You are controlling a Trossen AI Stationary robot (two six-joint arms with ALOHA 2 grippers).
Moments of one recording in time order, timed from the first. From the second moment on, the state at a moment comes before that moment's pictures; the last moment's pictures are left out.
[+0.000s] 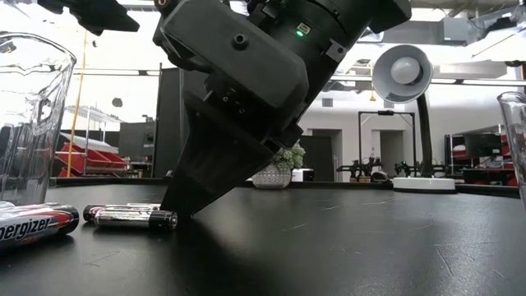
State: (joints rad) left arm -0.62 0.79 0.66 -0.35 -0.75 -0.22; right arm 0.41 2.30 1.61 -0.27 0.22 0.36
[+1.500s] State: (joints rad) left arm -0.62 0.79 0.66 -0.35 -0.75 -0.22; right arm 0.41 2.31 1.69 -0.33 0.21 0.28
